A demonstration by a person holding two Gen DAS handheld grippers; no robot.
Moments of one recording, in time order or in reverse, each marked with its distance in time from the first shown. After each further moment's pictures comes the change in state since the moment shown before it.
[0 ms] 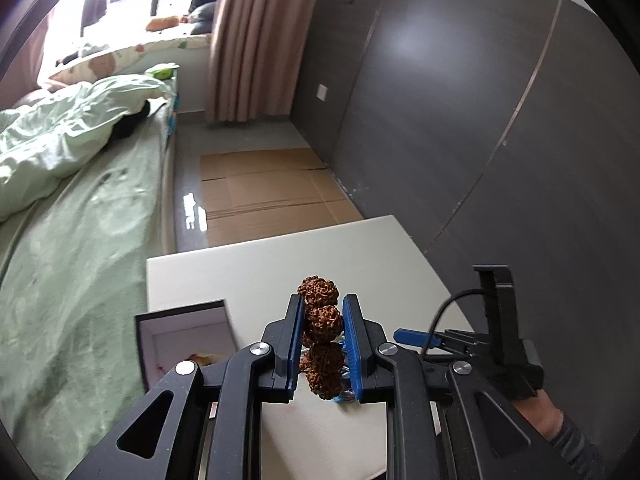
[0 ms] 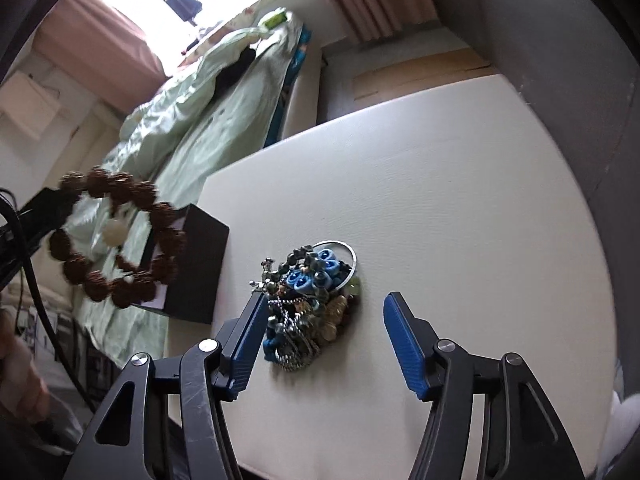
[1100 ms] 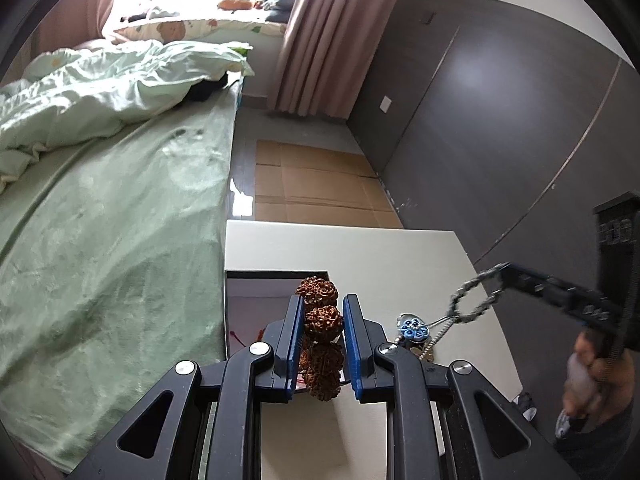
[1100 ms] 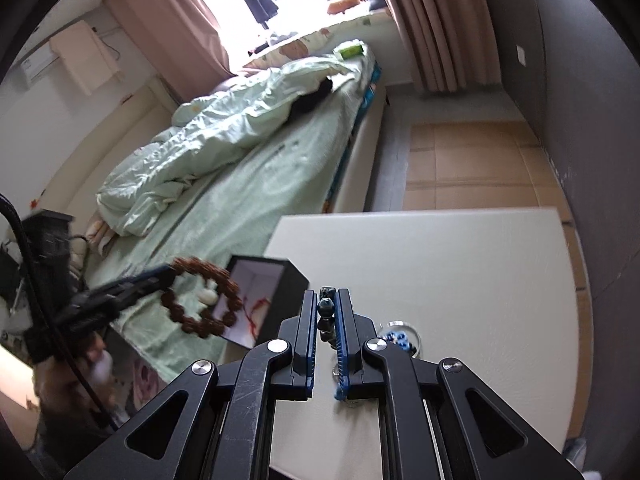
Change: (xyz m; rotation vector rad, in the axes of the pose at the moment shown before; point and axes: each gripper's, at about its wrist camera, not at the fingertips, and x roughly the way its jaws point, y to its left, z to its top) left arm -0.014 0.085 -0.029 -0.204 -0.019 0.082; right arm -0.068 0.085 0.047 -0.243 -0.108 0.065
